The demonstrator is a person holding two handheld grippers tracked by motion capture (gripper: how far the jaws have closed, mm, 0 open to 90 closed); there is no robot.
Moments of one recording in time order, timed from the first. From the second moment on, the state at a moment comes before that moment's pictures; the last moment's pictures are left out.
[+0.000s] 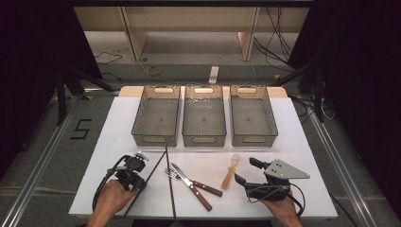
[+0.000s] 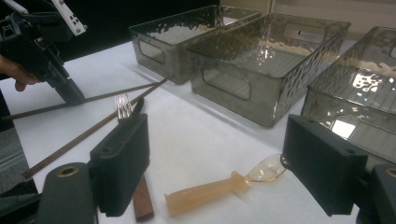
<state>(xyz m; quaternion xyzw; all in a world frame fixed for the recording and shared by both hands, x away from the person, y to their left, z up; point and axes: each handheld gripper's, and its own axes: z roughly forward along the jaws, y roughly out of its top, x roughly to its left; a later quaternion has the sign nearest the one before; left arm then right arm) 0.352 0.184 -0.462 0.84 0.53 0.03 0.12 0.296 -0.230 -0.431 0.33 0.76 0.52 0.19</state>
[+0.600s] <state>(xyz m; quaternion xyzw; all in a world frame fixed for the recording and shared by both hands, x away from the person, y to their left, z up) 0.348 0.192 -0.452 0.83 0.54 0.04 0.14 0.296 -0.230 -0.431 0.33 0.76 0.52 0.20</state>
